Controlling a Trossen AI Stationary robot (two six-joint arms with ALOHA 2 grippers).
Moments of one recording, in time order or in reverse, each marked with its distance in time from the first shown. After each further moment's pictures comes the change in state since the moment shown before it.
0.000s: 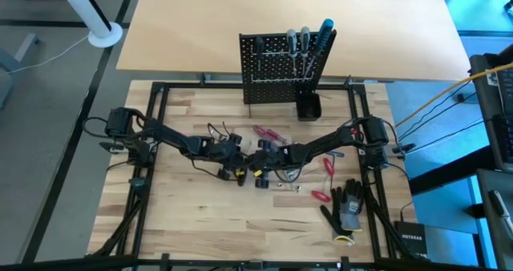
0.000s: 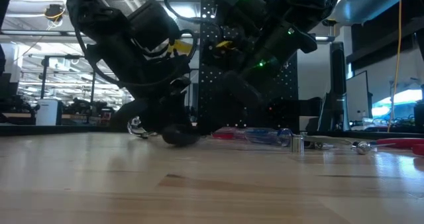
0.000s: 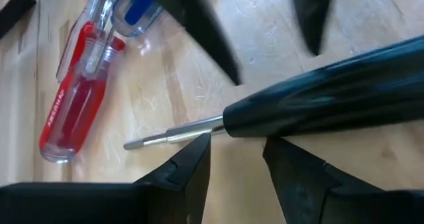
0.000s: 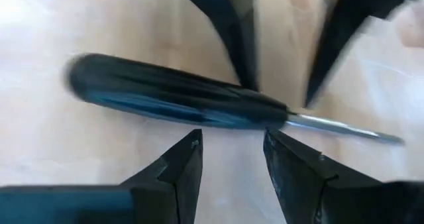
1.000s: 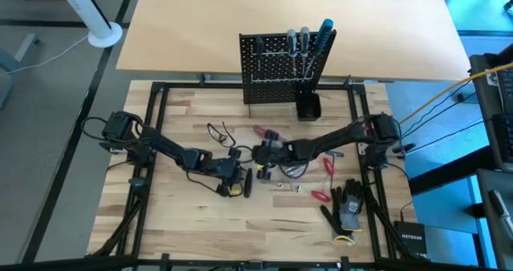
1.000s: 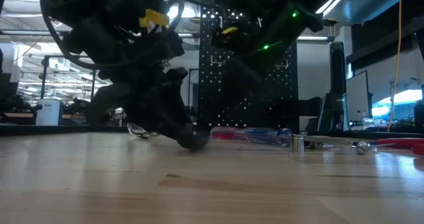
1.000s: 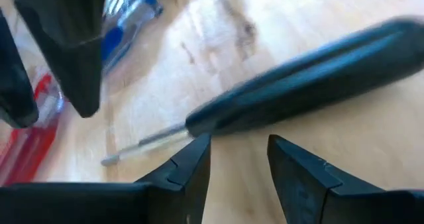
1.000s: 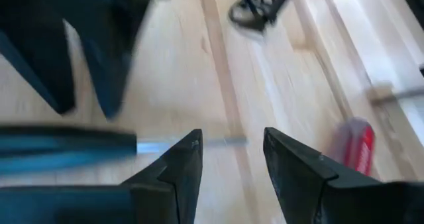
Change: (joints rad) left arm -0.160 -0.008 -0.003 0.064 -0.059 -0.133; right arm -0.005 -0.109 0.001 -0.145 0.171 0.026
